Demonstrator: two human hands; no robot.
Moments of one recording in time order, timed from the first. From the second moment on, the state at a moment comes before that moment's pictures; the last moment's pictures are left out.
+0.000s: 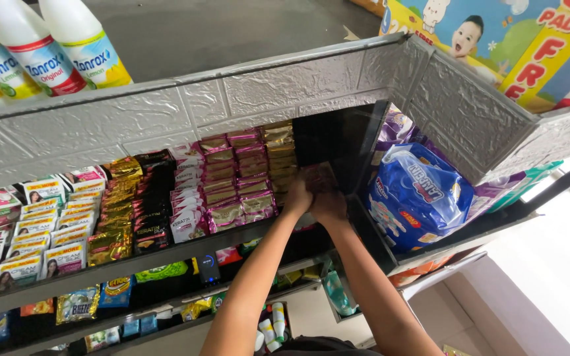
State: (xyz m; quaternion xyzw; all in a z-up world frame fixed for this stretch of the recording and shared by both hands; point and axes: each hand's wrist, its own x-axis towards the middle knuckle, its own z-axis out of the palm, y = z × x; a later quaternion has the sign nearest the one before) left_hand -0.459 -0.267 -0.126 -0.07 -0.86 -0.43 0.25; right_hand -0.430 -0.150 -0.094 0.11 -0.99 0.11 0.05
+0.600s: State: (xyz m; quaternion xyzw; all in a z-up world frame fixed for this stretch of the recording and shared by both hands) left_hand -0.313 -0.253 -0.034 -0.07 -0.80 -0.50 0.33; right_hand -0.363 -0.131 -0.065 0.15 -0.88 0.36 0.27
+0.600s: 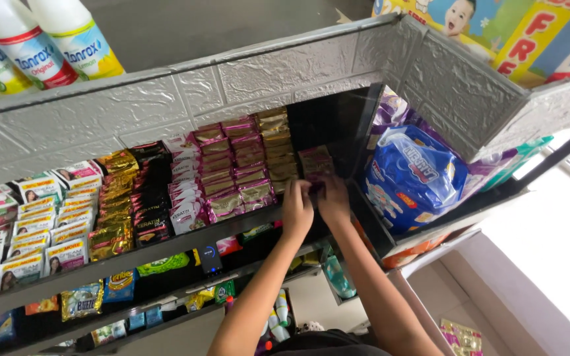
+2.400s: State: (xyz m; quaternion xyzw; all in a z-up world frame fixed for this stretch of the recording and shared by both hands) left_hand -0.133 0.034 0.010 -0.43 -0.82 -0.35 -0.10; right_hand -0.066 0.252 -0.006 0.10 -0.87 0.43 -0.20
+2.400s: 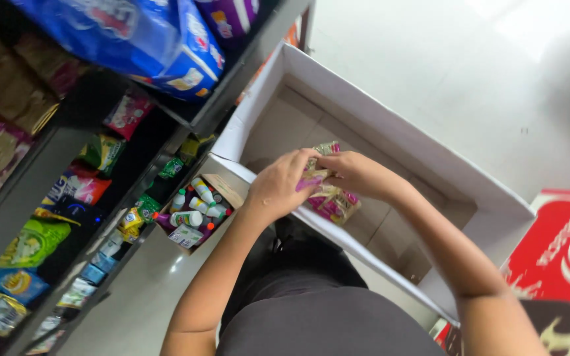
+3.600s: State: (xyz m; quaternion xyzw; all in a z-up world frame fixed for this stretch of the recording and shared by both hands) left_hand -0.194 -0.356 -0.008 -0.05 -0.83 -0.50 0.24; right_hand -0.263 -0.171 0.100 0.13 -0.87 0.47 0.02
